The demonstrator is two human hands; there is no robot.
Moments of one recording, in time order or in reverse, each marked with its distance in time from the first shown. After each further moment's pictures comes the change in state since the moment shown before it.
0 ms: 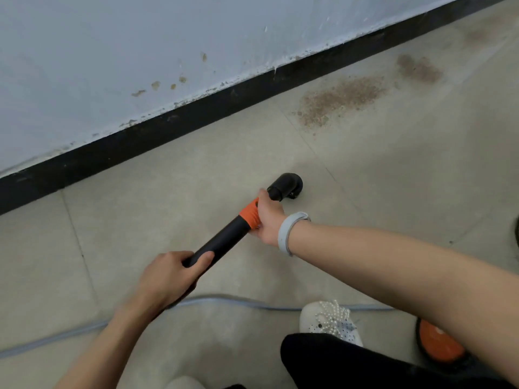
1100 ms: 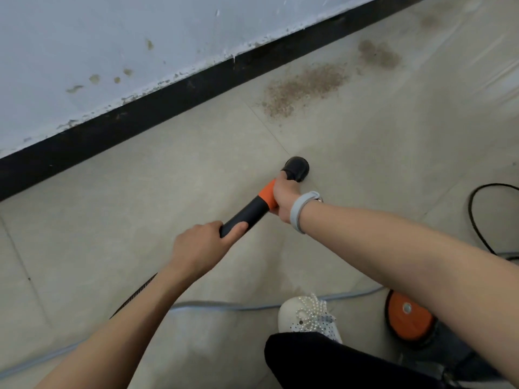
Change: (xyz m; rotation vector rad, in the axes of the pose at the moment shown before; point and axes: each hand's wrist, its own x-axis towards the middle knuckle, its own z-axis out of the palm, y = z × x) left_hand 0.046 0.107 0.033 0.200 -0.058 0.276; right_hand 0.013 -0.050 -0.069 -0.085 0.367 -0.155
